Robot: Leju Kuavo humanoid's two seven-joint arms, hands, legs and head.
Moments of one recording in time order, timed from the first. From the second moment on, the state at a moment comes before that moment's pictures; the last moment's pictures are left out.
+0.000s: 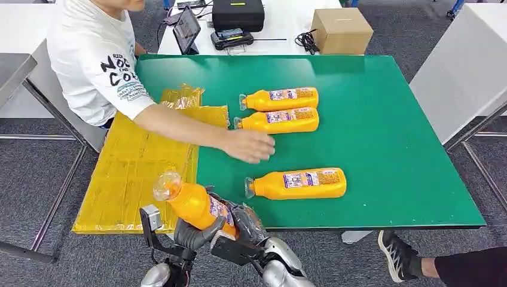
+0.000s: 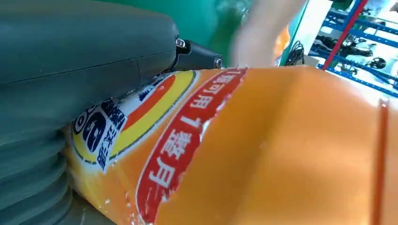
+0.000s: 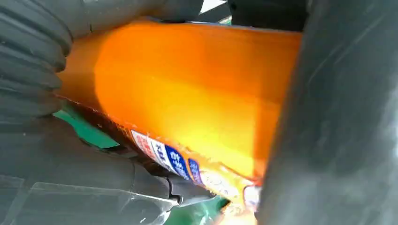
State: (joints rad) left arm -0.04 -0.28 -0.23 -1.07 0.23 -0.13 -0.45; right arm -0.18 0.21 0.61 -0.89 0.59 -0.16 -0.52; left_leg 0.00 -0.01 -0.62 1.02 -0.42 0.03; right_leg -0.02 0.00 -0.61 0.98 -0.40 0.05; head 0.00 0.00
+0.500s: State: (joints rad) left arm -0.14 -0.28 -0.22 -1.19 0.08 0.16 -0.55; right arm -0.01 0.22 0.60 -1.36 0.35 -0.18 -0.63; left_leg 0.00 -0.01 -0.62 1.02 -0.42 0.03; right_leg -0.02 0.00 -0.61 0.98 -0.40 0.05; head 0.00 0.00
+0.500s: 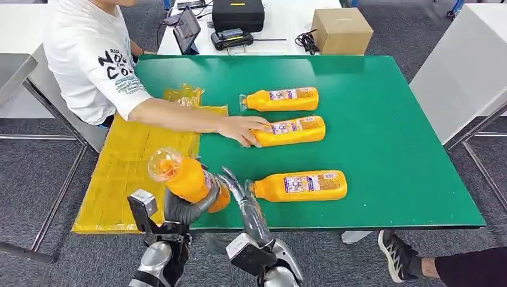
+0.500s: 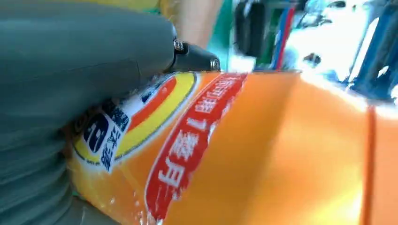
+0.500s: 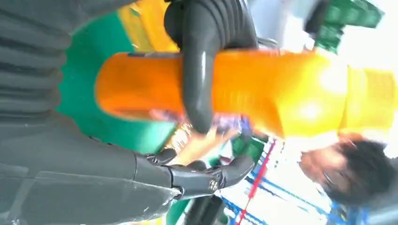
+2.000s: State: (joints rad) left arm -0.53 -0.06 0.00 -0.79 -1.00 0.70 -0.44; right arm -0.04 0.23 0.63 -1.52 0.19 -0.09 -0.65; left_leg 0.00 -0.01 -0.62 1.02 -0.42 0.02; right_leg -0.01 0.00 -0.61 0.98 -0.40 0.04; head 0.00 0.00
